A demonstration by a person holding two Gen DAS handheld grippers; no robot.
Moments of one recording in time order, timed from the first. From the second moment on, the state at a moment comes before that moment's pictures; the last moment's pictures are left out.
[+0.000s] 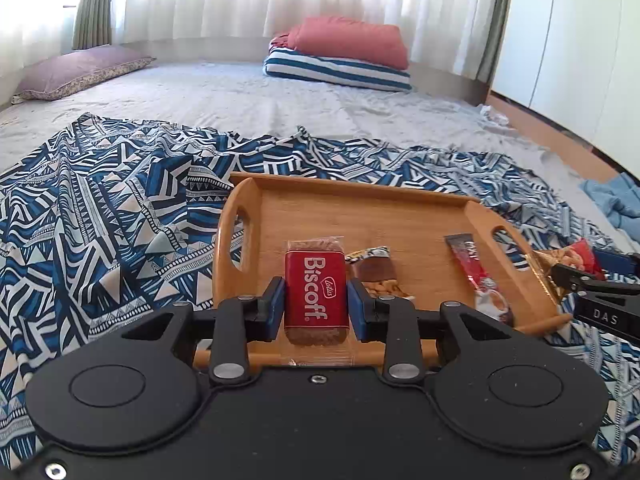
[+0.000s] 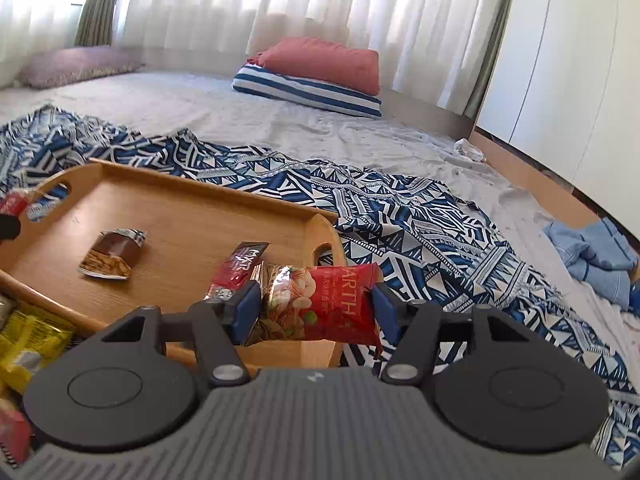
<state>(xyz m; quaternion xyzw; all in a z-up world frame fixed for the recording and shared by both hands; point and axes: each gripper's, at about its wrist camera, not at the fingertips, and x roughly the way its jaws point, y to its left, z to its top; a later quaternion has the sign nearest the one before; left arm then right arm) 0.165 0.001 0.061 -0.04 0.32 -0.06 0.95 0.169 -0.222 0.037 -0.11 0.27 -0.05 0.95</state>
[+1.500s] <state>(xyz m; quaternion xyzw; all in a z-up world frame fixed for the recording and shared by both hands) 0.198 -0.027 0.020 -0.01 0.32 -0.04 0.95 0.197 -0.221 0.005 0.01 0.33 0.03 0.94</state>
